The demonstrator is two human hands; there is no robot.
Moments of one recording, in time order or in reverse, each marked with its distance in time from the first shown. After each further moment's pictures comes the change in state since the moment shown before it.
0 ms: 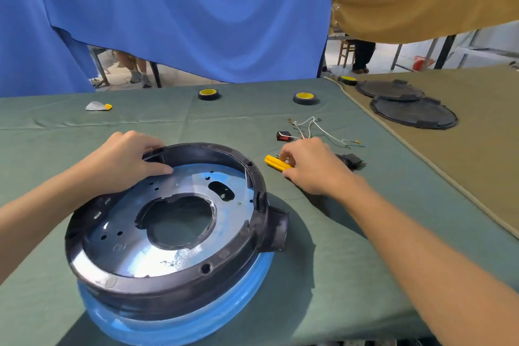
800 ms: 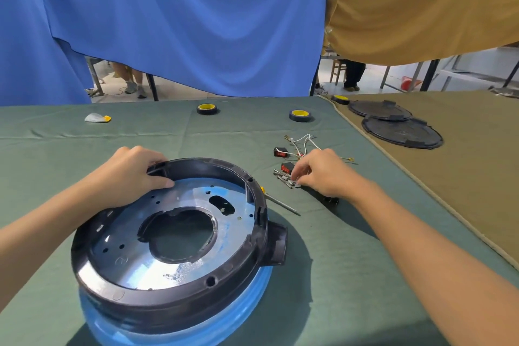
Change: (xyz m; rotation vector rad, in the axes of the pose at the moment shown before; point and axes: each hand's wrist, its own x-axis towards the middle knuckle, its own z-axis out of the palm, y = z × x) left_hand -0.001 0.002 0.000 0.001 -0.012 0.007; right_hand 0.014 0.038 -0.008 0.174 -0.081 0.015
